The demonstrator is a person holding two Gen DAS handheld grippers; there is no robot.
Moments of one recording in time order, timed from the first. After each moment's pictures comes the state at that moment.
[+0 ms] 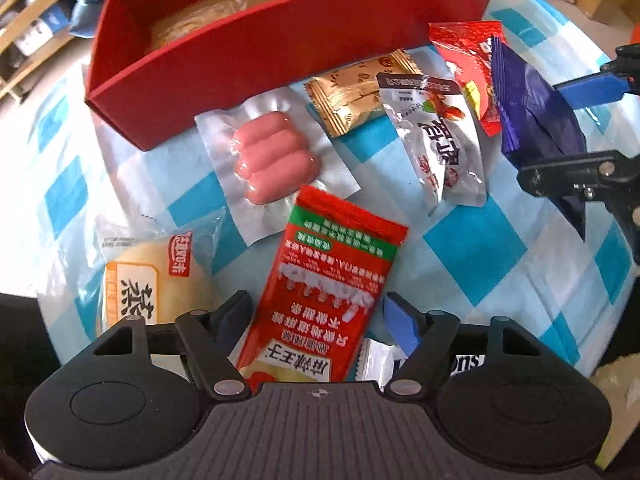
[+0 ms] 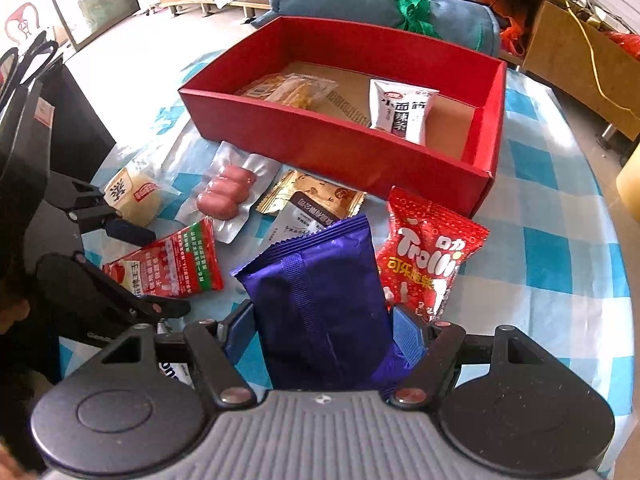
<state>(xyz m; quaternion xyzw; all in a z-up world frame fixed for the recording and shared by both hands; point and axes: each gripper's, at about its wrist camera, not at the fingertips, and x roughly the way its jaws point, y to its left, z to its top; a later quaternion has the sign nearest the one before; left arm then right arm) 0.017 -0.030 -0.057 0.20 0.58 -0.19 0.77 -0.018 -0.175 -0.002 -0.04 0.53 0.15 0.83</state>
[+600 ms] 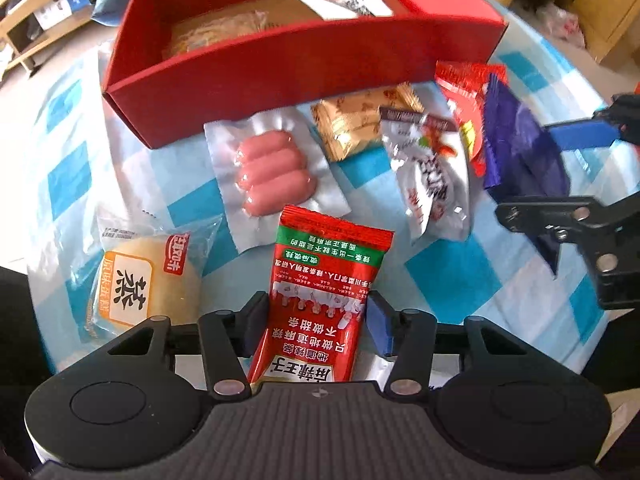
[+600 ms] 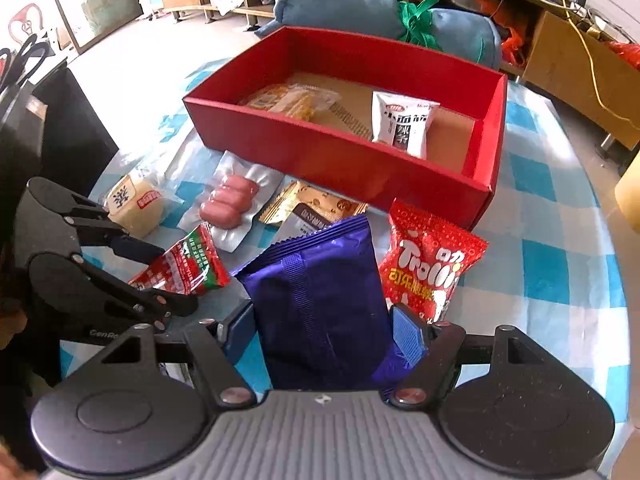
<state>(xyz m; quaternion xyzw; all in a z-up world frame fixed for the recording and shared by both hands) 0.022 -0.027 -0.048 0.12 0.58 -0.18 0.78 -0.020 -0.175 0.003 -0.04 0.52 0.15 0.84</state>
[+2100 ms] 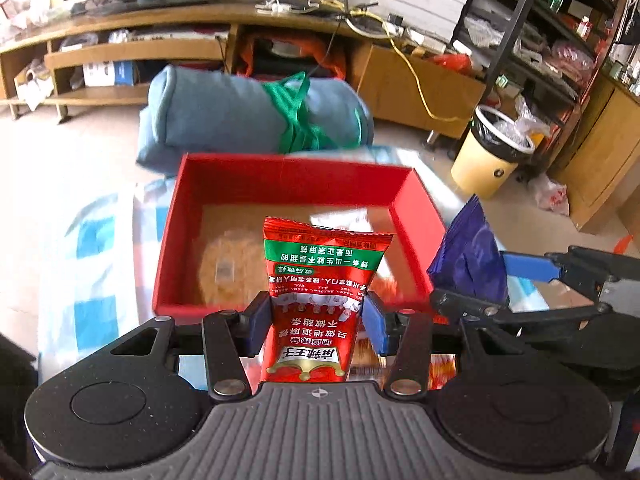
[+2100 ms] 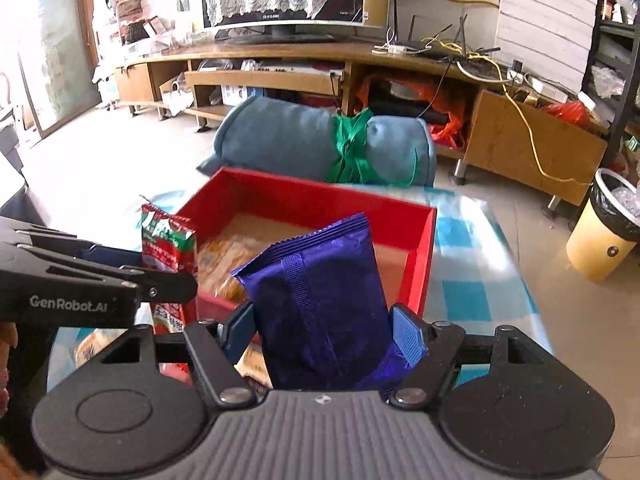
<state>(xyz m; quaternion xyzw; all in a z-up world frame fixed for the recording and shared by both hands) 0.082 -0.025 0.058 -0.02 0.43 -0.17 0.89 0.032 -0.188 0.068 -0.02 0.40 0.07 0.91</state>
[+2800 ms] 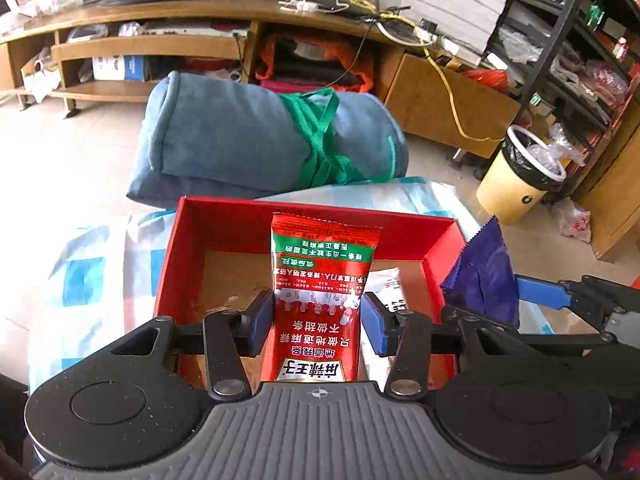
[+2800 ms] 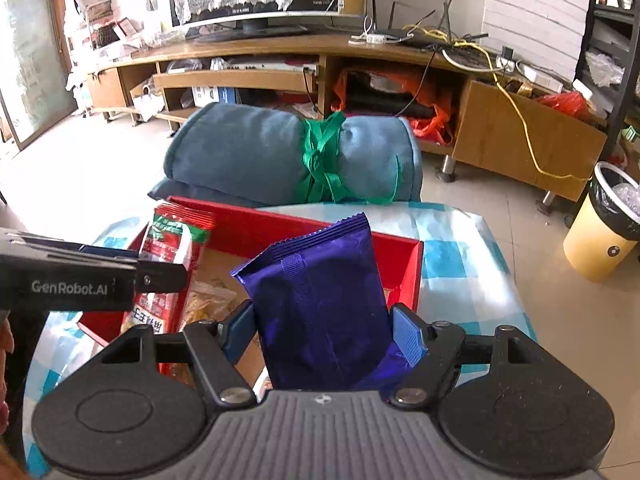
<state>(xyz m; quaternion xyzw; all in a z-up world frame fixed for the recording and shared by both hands) 0.159 -0.035 0.046 -0.04 0.44 -0.14 0.88 0.111 -0.203 0.052 -0.01 0.42 0.05 0.91</state>
